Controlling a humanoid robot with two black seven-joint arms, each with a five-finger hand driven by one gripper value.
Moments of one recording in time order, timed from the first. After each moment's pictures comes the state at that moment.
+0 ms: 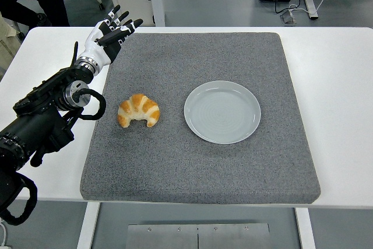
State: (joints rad) left arm -0.97 0.10 -0.65 -0.40 0.11 -0.18 -0.26; right arm -0.14 0.00 0.02 0.15 -0.10 0.03 0.41
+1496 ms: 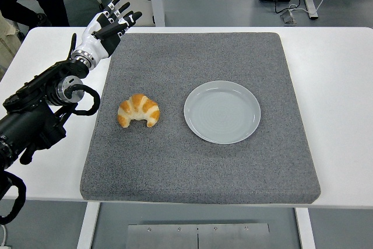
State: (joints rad) left arm -0.97 0.17 -0.65 -0.52 0.10 -0.20 -0.25; right arm -0.14 0.00 0.02 0.15 -0.10 0.03 0.41
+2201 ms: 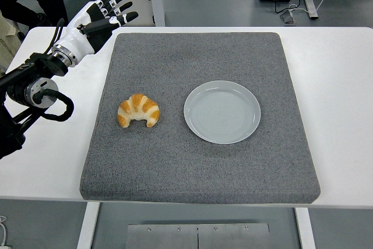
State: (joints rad) left arm -0.90 0.49 -0.55 -1.04 0.15 -0.11 -0.26; right arm -0.14 0.00 0.02 0.15 -0.10 0.03 0.41
